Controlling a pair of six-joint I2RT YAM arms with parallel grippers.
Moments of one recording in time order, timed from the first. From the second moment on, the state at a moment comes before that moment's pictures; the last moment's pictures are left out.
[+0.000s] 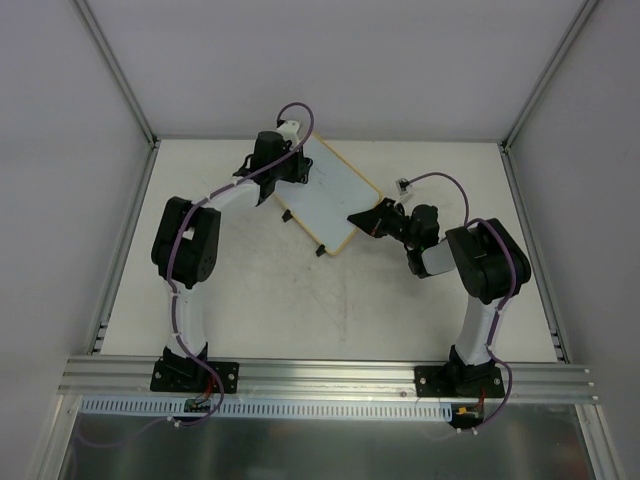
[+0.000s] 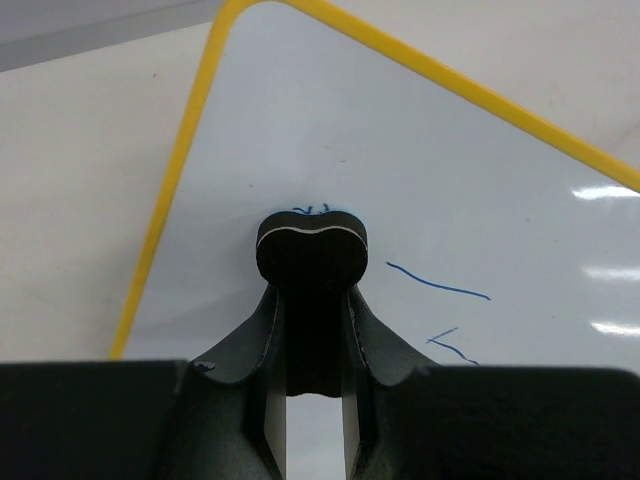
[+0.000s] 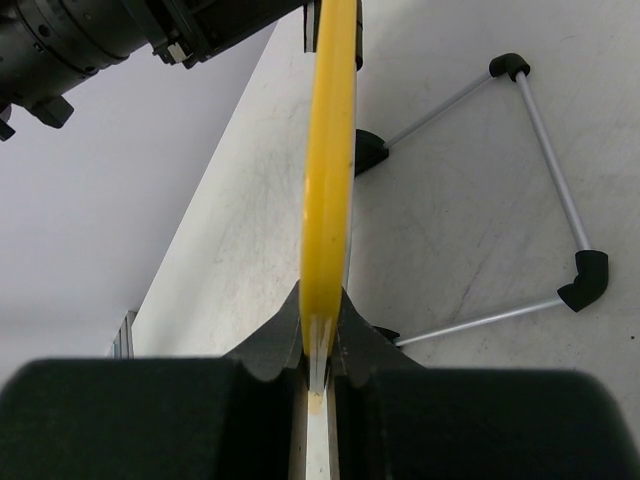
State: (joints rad) left arm -0.37 2.06 1.49 0.13 0.17 -0.15; right arm 0.32 1.93 0.68 1.17 -0.60 0.82
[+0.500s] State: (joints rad) left arm -0.50 2.00 1.44 0.14 0.26 -0.15; right arm 0.32 1.93 0.68 1.17 -0.60 0.82
